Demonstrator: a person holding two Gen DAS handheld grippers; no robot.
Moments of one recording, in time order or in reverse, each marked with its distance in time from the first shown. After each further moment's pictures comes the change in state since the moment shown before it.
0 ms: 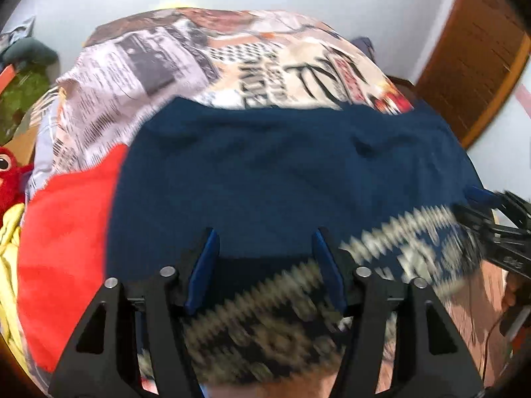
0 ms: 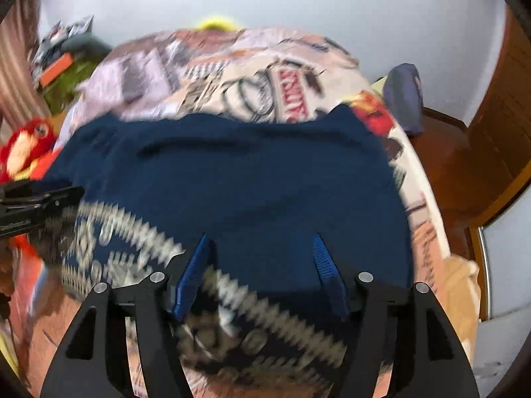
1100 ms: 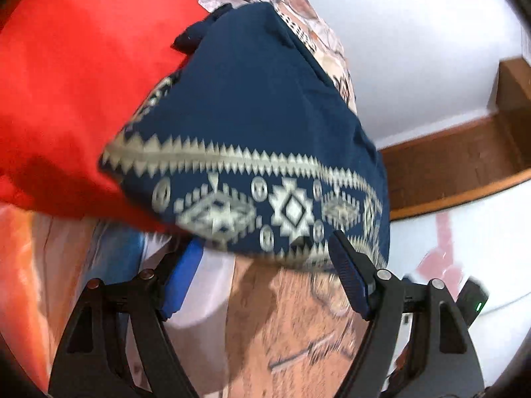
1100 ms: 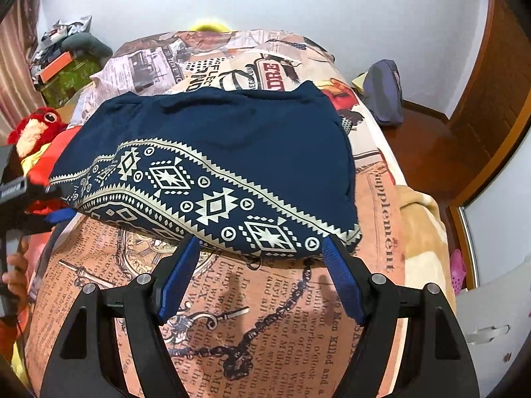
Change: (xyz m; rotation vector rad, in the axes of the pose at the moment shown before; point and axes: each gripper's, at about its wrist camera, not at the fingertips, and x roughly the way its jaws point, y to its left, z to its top) left arm -0.004 0.082 -0.098 -0.653 0.018 -0.506; right arm -0.068 -0.008 -0.058 0.032 -0.011 -0.040
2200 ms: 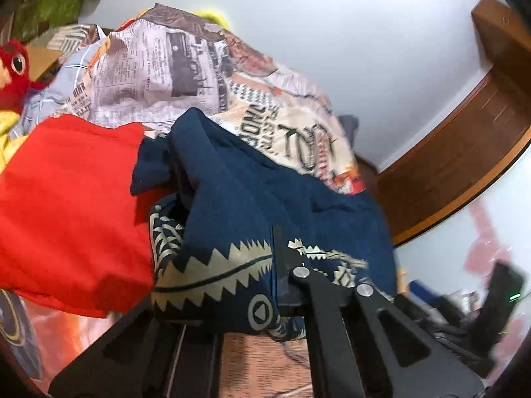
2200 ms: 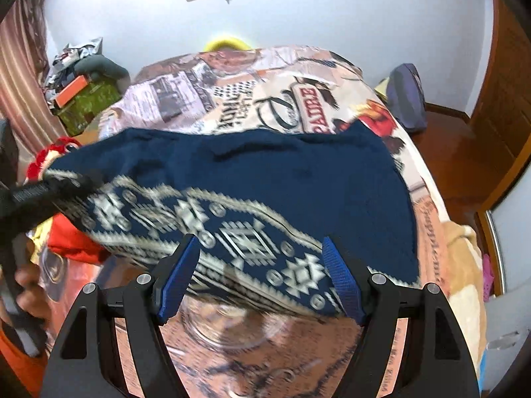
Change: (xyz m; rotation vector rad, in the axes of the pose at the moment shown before) left arm -0.027 -0.116 0.033 0.292 -0.200 0.203; right arm 0.002 0.046 0.053 0.054 -0.051 0.121
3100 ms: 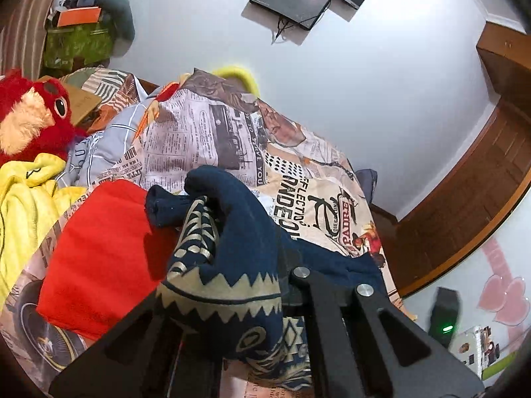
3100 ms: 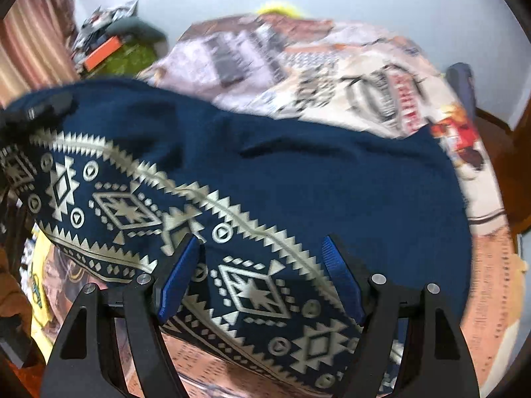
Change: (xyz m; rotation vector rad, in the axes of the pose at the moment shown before) left arm -0.083 0.037 0.029 -0.028 -0.240 0.072; right arm 0.075 0.093 0.015 -0.108 0.155 0.139
